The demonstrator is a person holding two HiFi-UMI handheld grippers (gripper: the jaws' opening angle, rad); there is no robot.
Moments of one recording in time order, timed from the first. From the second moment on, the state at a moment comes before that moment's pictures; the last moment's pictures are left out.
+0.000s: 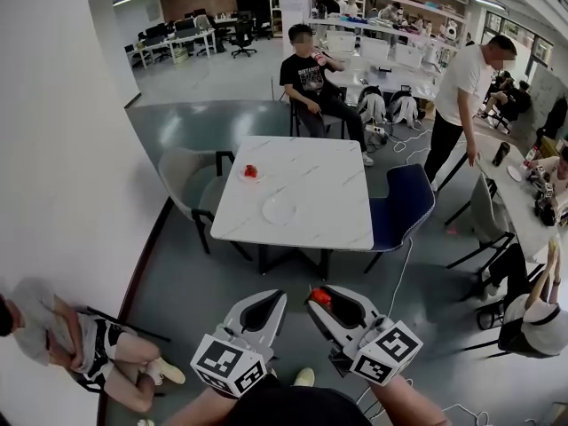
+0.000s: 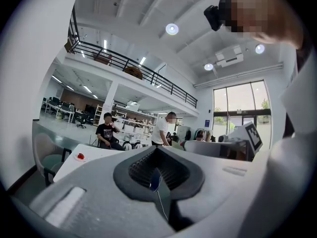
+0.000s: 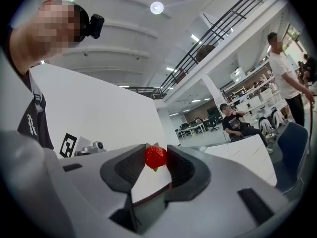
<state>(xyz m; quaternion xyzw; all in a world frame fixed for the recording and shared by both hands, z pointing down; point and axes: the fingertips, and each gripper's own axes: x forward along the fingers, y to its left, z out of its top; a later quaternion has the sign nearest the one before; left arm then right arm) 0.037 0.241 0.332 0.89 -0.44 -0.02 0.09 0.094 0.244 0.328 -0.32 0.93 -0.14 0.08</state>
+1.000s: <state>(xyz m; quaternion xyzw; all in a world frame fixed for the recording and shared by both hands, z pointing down) -0.024 0.057 0.344 0.90 -0.42 -0.03 0.08 0.028 0.069 0.341 -0.35 0.92 -0.14 0.05</state>
